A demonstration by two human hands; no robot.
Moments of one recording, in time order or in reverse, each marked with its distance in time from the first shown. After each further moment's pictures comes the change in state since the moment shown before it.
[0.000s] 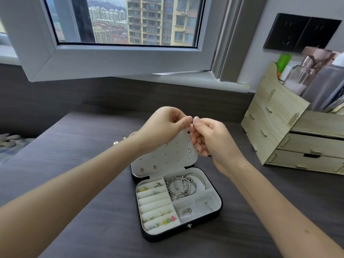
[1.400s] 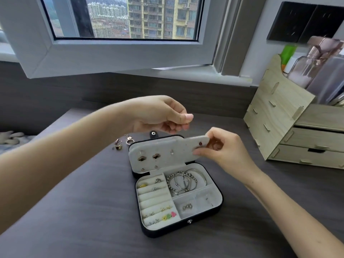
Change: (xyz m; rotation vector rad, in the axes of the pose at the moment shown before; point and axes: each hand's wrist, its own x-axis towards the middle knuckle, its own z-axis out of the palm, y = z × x) left_hand 0.010 0.022 -0.031 -0.204 -0.464 -0.242; right_hand -0.010 0.042 -0.039 -0.416 -0.058 -0.319
